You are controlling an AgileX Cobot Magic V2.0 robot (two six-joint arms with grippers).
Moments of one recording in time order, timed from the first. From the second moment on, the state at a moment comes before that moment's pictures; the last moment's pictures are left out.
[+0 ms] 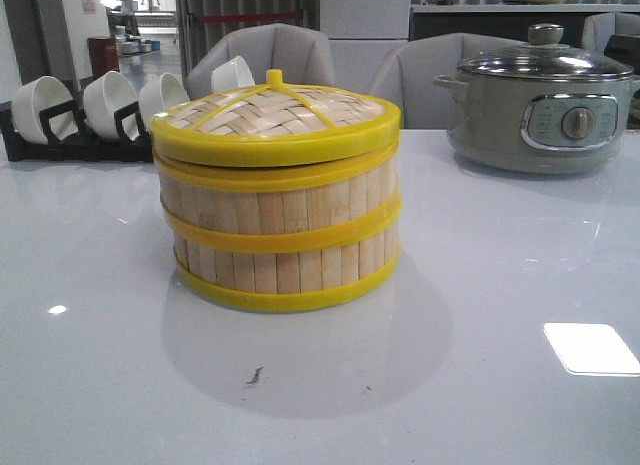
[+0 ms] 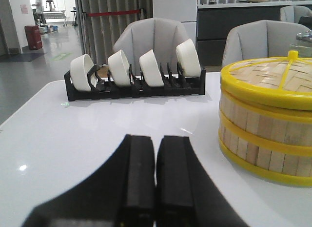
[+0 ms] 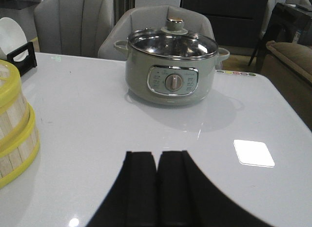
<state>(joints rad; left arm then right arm) -0.16 0.00 0.01 0.12 0.09 -0.12 -0.01 0.33 -0.28 -0.13 0.13 0.10</state>
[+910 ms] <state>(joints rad) -0.16 0.00 0.01 0.12 0.09 -0.12 -0.01 -0.01 0.03 -0.03 0.12 0.11</state>
